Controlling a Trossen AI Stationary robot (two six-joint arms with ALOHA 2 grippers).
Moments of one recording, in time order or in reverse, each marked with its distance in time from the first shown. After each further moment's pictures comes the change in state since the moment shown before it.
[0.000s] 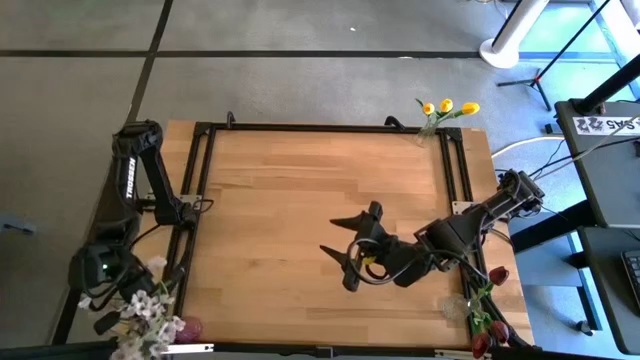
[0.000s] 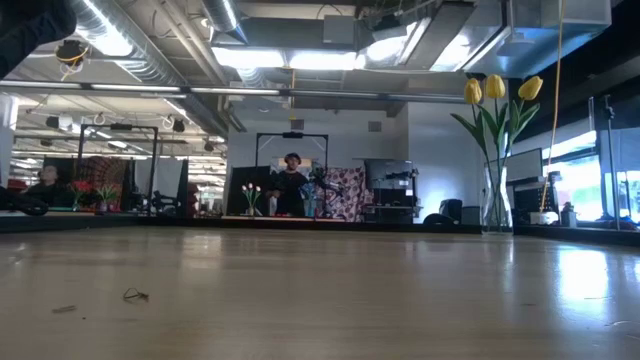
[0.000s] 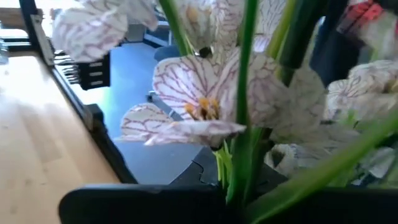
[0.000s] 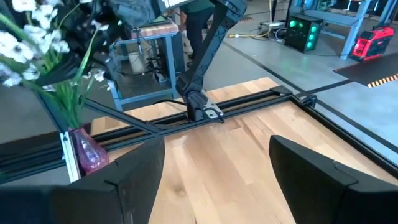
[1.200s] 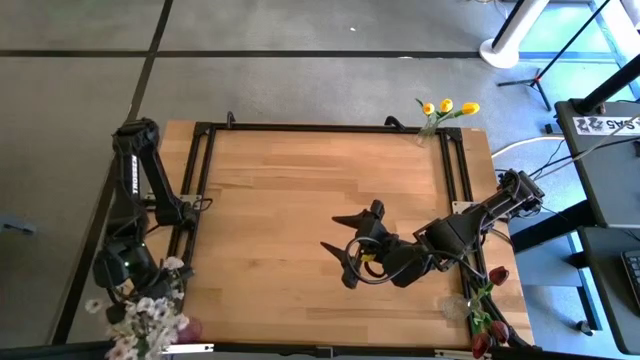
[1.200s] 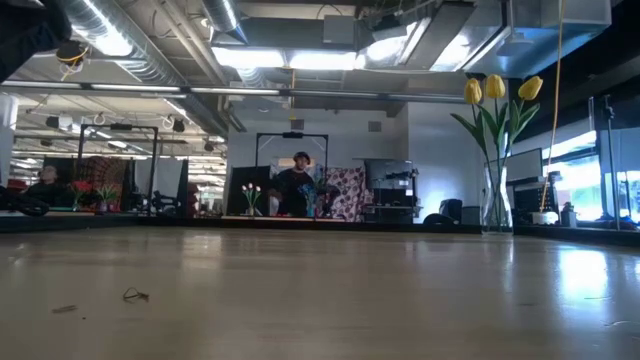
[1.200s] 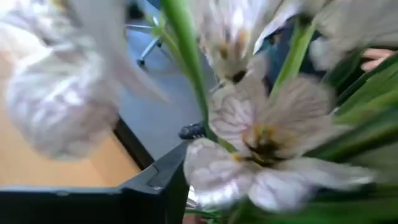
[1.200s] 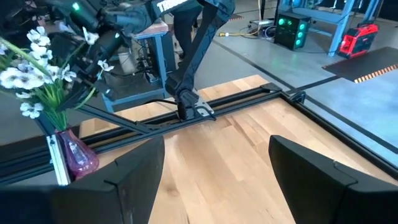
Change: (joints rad) left arm 0.106 -0.060 -0.103 -0.120 0.335 -0.173; right arm -0.001 0.000 0.000 -0.032 0.034 0.036
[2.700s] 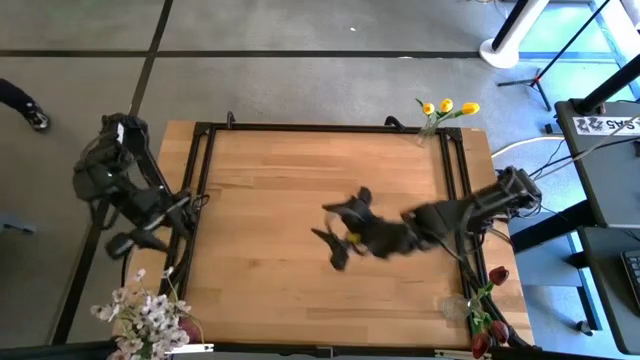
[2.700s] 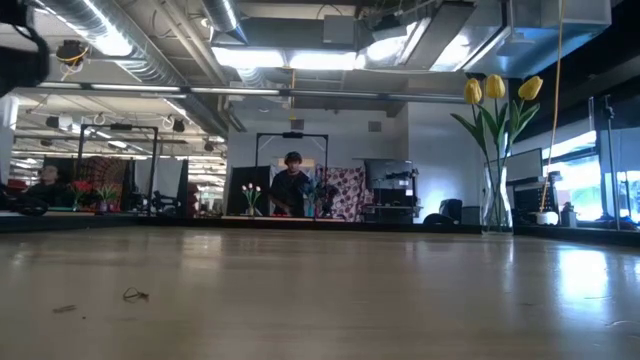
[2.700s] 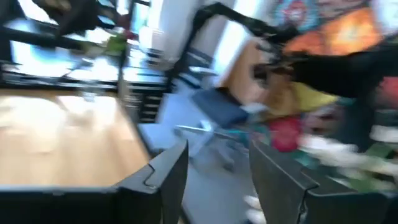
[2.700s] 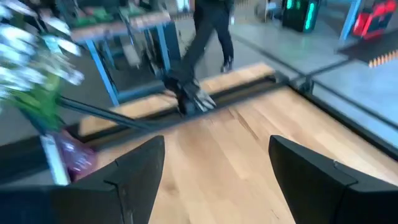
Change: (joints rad) left arm 0.275 -0.272 0.367 -0.349 -0.141 0.197; right arm -0.106 0.000 -0.019 0.025 -0.126 0.008
